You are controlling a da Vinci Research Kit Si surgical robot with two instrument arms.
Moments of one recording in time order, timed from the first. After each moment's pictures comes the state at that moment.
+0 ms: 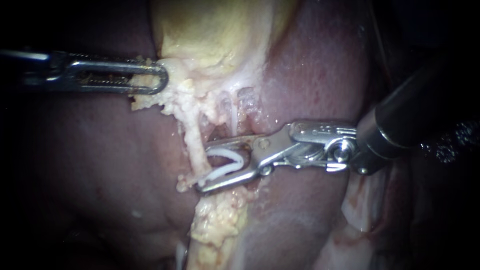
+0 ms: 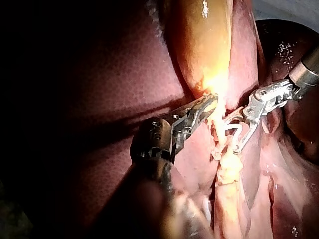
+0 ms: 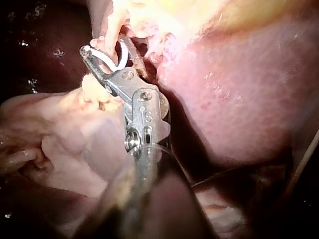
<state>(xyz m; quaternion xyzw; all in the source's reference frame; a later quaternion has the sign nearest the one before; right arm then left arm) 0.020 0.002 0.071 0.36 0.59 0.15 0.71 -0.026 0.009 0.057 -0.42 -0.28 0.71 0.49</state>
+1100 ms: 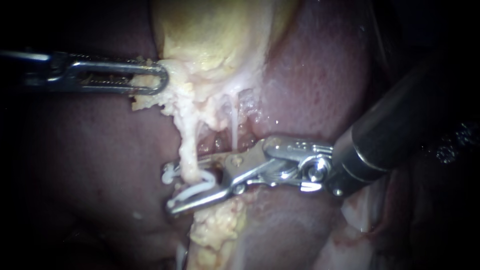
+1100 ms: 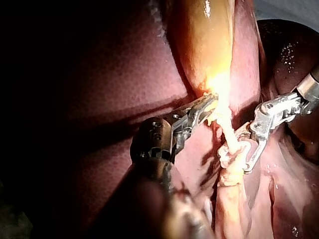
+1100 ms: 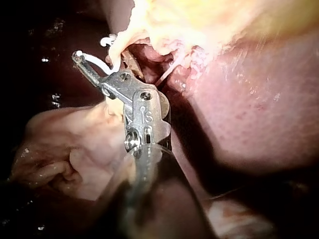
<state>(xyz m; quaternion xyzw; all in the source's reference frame) 0.023 -0.002 0.065 0.41 0.59 0.11 0.68 -0.026 0.009 0.058 -0.42 -0.28 0.71 0.49</state>
